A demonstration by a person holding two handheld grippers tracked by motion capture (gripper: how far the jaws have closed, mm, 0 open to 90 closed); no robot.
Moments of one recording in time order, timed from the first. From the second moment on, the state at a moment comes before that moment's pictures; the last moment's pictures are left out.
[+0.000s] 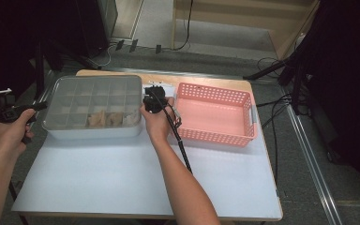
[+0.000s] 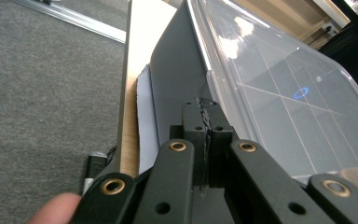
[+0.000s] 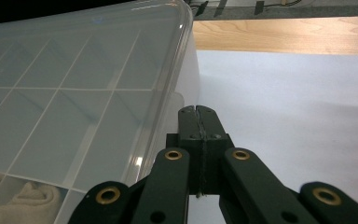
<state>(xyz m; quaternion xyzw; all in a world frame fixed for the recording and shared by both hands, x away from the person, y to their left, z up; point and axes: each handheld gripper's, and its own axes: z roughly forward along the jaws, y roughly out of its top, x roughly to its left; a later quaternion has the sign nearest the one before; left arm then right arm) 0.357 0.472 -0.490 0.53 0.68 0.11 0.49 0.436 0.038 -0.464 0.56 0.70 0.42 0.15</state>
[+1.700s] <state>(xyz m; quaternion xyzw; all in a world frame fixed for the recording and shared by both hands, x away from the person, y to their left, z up) 0.358 0.469 -0.478 0.55 0.66 0.11 0.50 0.439 0.037 -0.468 0.57 0.67 0.48 0.03</state>
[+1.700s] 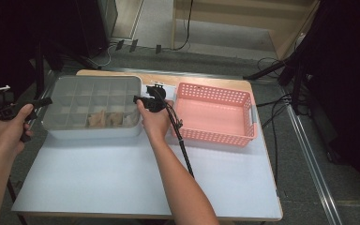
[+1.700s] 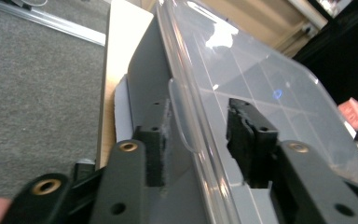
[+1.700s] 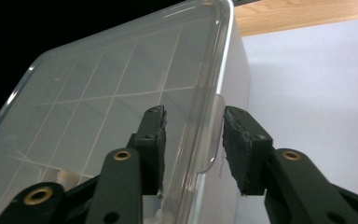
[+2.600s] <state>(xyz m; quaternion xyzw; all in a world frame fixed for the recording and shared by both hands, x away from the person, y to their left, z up) 0.354 0.469 -0.470 0.53 0.67 0.13 0.50 0.435 0.034 -0.458 0.58 0.65 0.50 0.04</state>
